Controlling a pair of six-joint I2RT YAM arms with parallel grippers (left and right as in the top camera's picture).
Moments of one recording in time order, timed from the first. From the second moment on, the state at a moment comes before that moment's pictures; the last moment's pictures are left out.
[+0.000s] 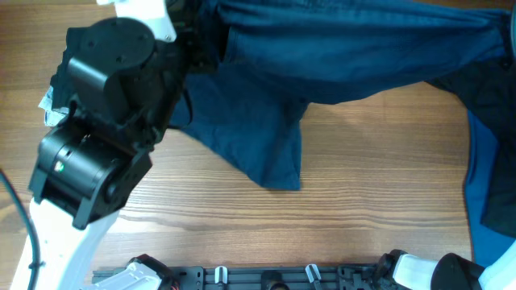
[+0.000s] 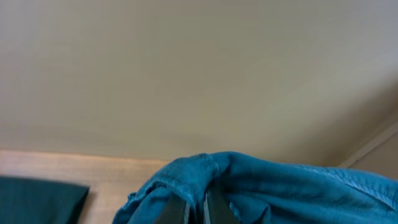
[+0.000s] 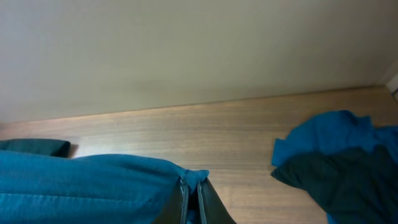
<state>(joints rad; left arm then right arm) -0.55 1.32 1.85 -0.70 -0.33 -0.35 -0.45 1.47 2.11 -1.21 -0.50 -0.10</state>
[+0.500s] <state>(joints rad) -0.75 1.32 2.17 -0.85 -0.35 -0.33 -0.52 1.45 2.47 -1.43 -0.49 -0.11</state>
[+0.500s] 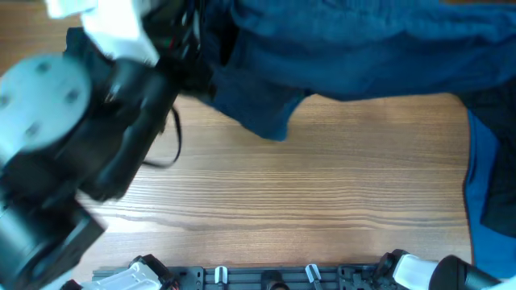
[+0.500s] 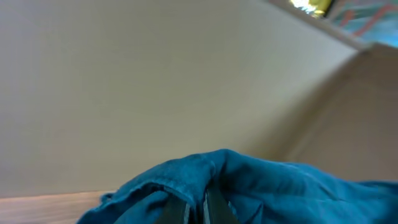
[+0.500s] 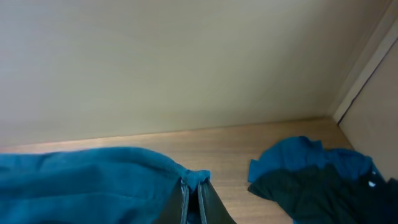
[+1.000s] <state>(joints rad) -1.00 1.25 2.20 -1.06 -0.40 -0.43 -0.52 1.20 2.50 -1.49 -0.48 -0.11</state>
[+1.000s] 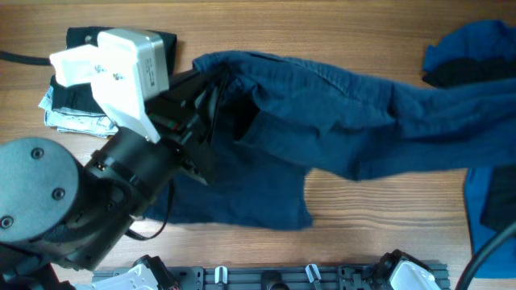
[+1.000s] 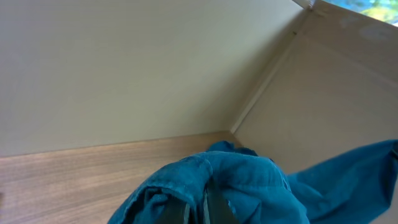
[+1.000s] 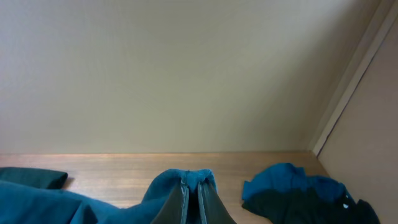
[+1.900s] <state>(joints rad) -0.30 1.84 2.24 -0.35 0.22 -0.58 -0.51 1.85 2.49 -0.75 -0.86 -0.01</state>
